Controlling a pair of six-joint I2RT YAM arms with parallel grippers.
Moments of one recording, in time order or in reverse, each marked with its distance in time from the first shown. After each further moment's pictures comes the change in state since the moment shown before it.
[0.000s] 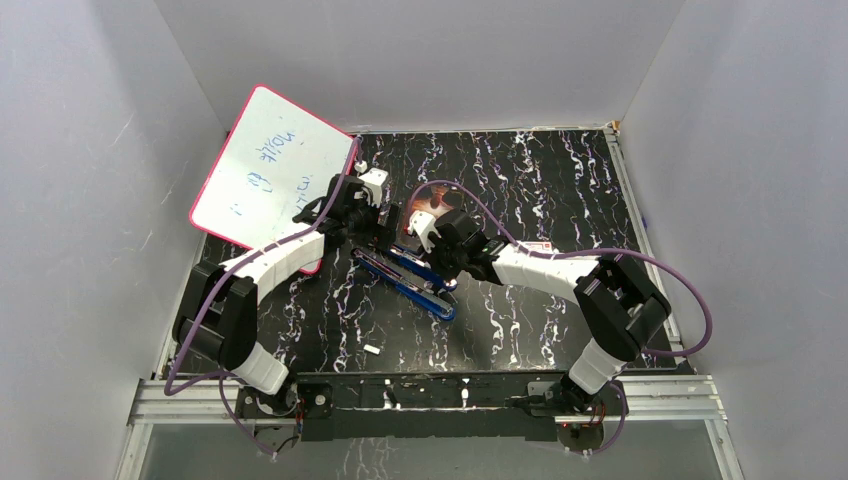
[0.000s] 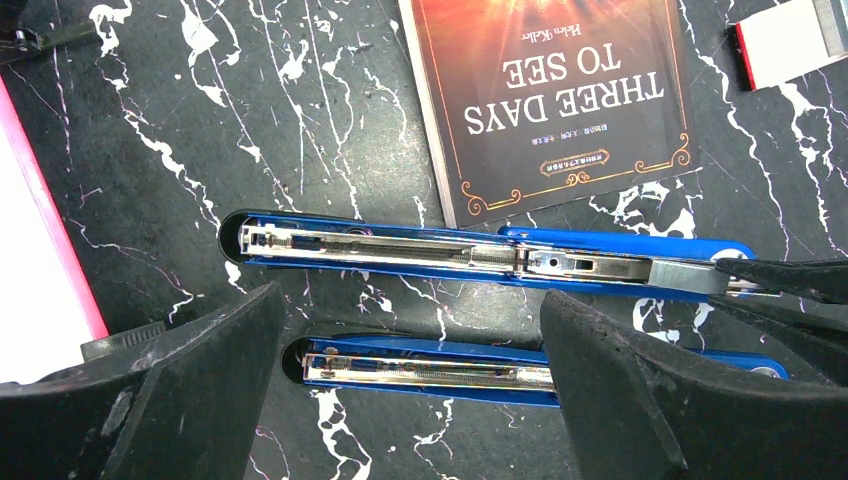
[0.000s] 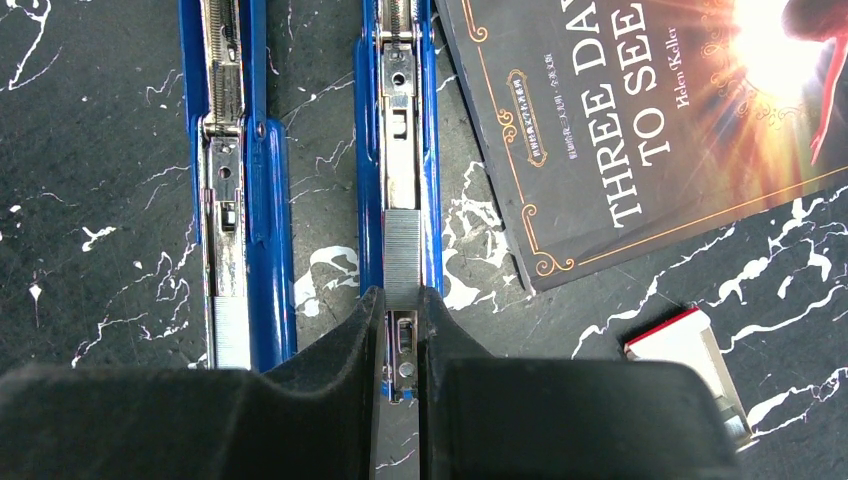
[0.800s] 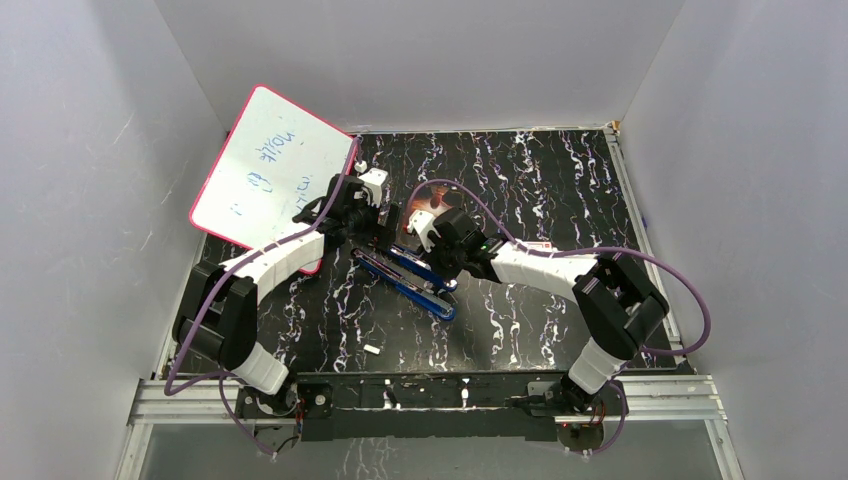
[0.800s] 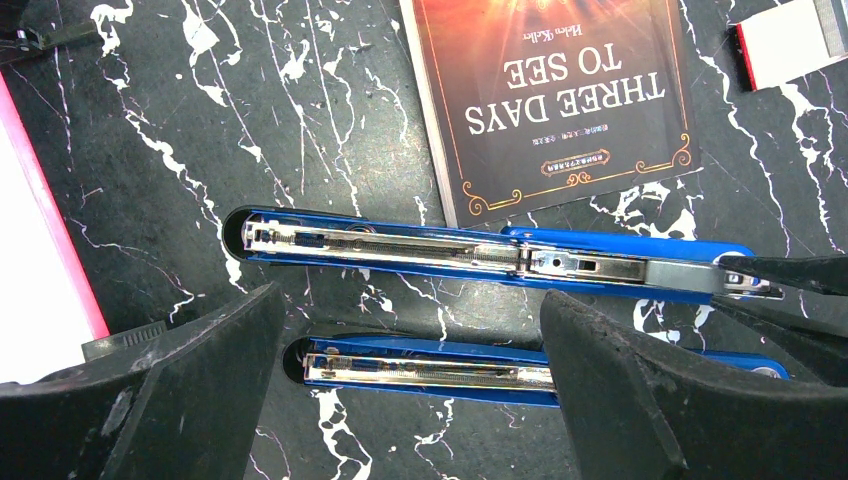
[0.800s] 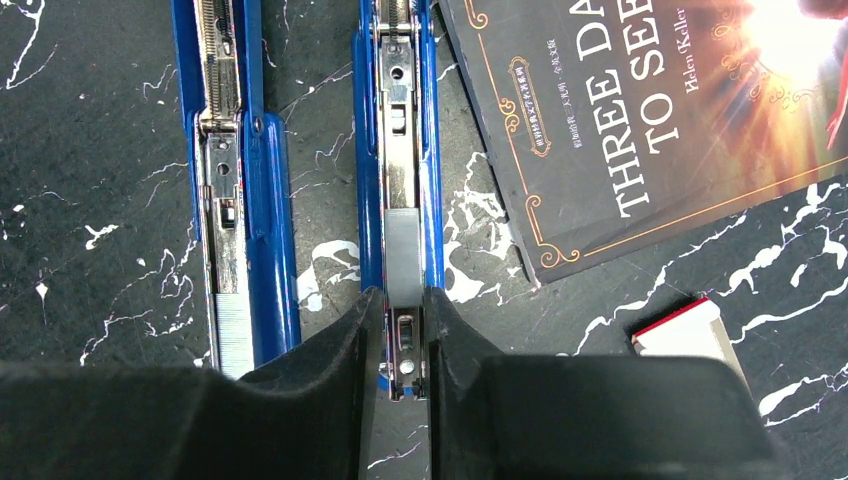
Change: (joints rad) left arm -0.001 0.000 0.000 0.000 0.000 0.000; right arm -0.001 0.011 0.026 -0.046 0.000 0.021
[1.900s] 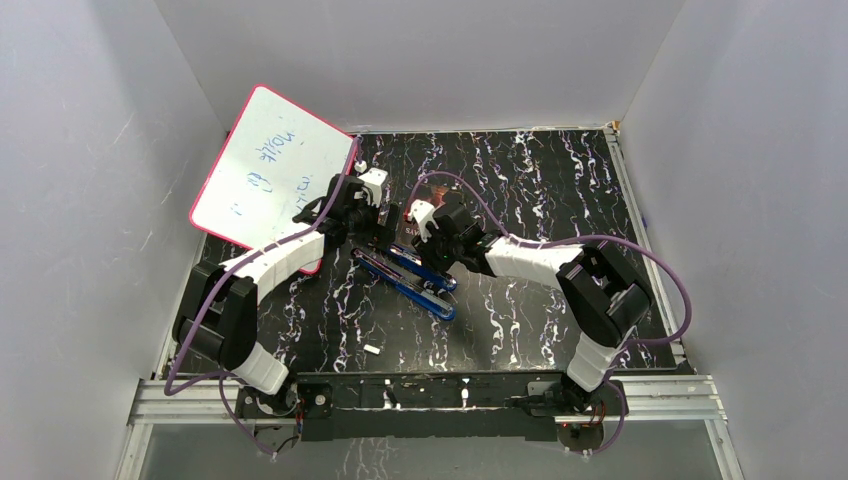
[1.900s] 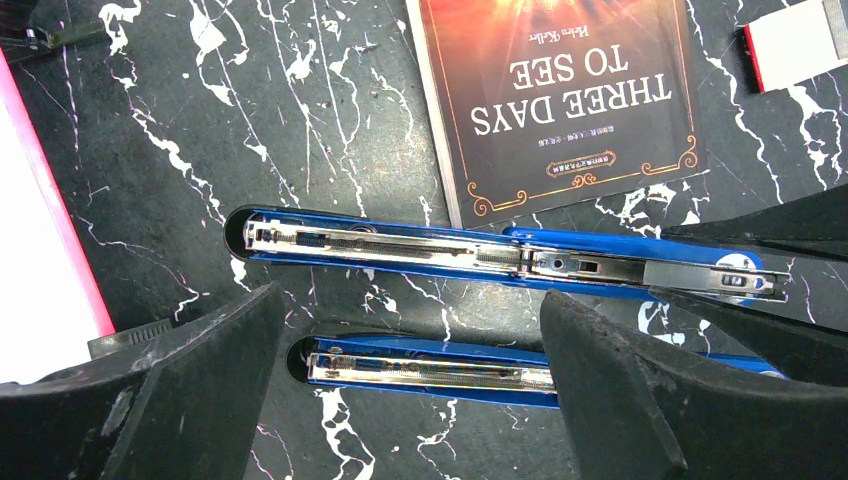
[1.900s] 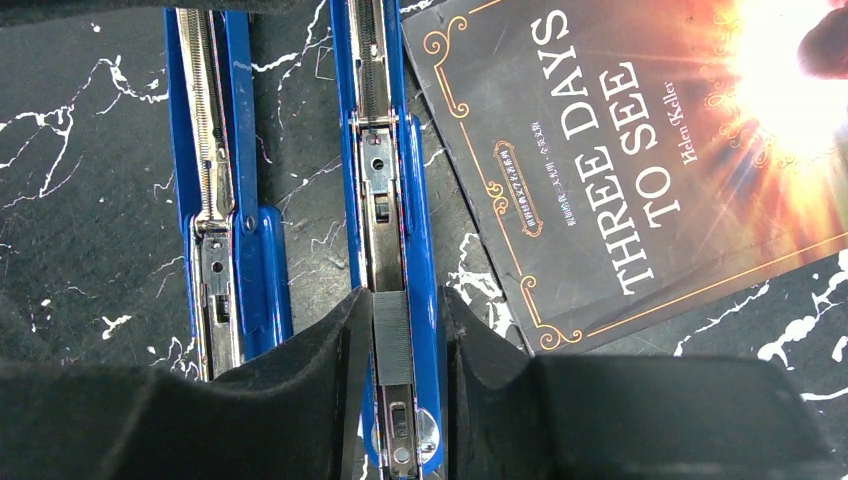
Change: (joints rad) left arm -0.001 0.000 0.000 0.000 -0.011 0.000; right arm -0.038 0.087 0.024 0.144 -0.075 0.079
